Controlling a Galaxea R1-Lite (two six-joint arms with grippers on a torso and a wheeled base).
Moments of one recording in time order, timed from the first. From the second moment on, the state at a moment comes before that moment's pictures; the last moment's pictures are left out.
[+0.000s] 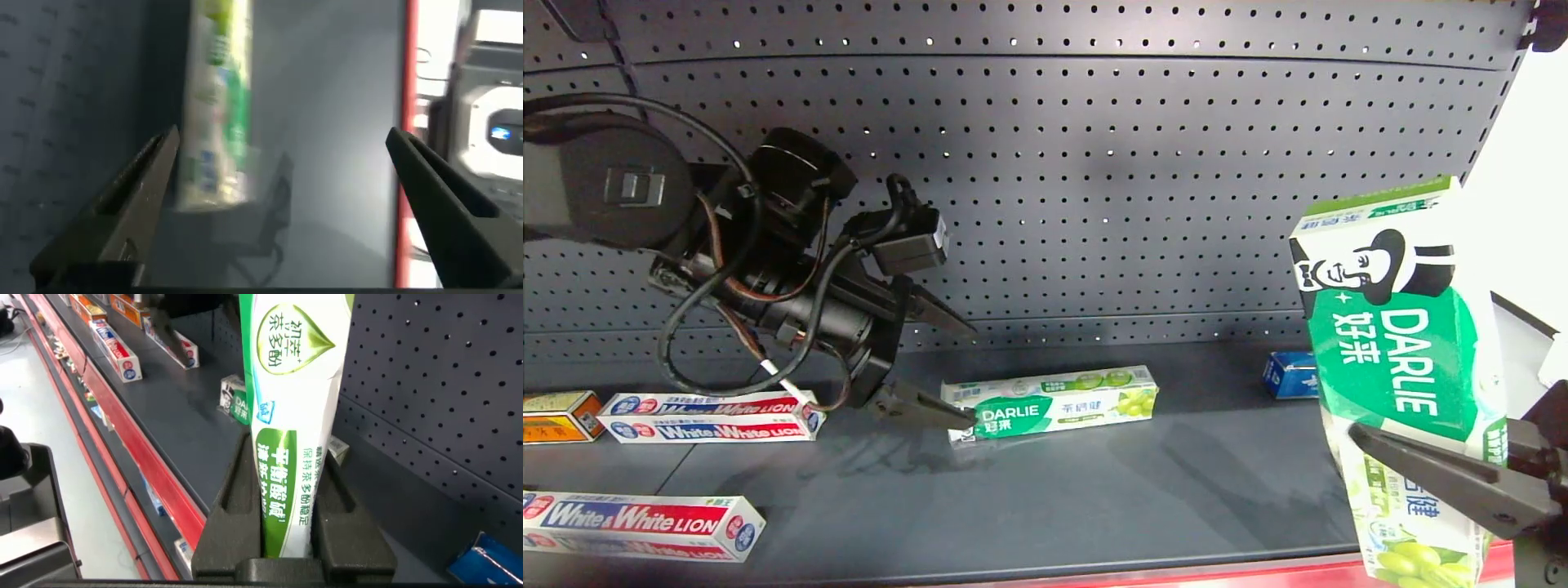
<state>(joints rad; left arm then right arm) -0.29 1.84 -1.61 0.77 -0.72 0.89 0.68 1.04 -0.39 -0.73 0.26 -0.17</state>
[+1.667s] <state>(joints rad) -0.34 2.10 -1.77 0.77 -0.61 0.89 0.67 1.04 -0.34 -0.73 0.26 -0.17</state>
